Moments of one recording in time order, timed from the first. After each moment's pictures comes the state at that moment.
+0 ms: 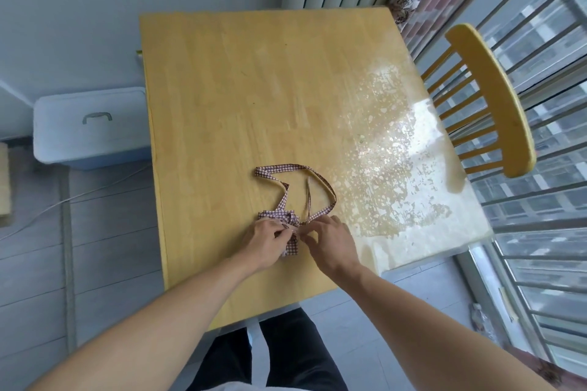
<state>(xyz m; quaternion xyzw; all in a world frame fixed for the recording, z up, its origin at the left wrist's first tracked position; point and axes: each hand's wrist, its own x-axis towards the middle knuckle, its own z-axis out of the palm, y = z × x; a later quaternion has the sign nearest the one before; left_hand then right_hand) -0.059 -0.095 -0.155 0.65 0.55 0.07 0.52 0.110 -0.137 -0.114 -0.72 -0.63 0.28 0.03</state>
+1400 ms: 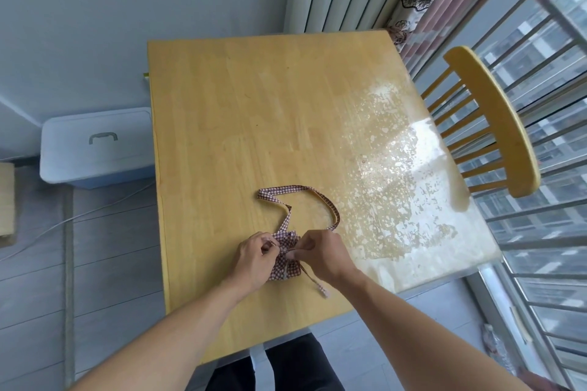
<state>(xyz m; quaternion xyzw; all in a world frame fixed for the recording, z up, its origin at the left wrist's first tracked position) -0.070 -0.083 -0.146 0.57 0.64 0.16 0.50 0.100 -0.101 -0.104 -0.73 -0.48 0.47 0.13</state>
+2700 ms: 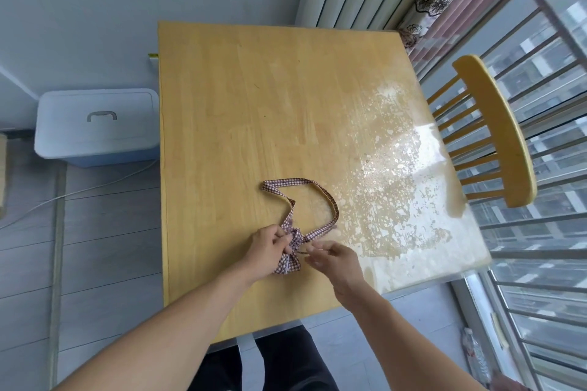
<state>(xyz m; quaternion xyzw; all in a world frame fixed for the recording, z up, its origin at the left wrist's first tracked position) -0.057 -0.083 -0.138 0.53 0.60 0.13 0.58 0.111 -0.139 -0.110 -0.71 -0.15 0.60 0.34</state>
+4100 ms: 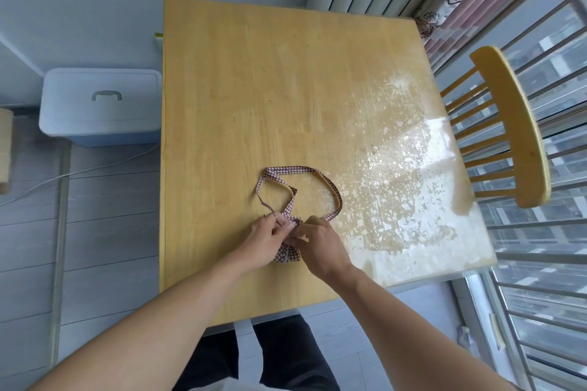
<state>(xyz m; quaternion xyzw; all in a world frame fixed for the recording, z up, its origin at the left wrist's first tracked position) -0.061 -0.087 -0.137 0.54 0.57 0.14 0.60 0.099 -0.114 -0.117 -0.66 -0.67 0.32 0.06</state>
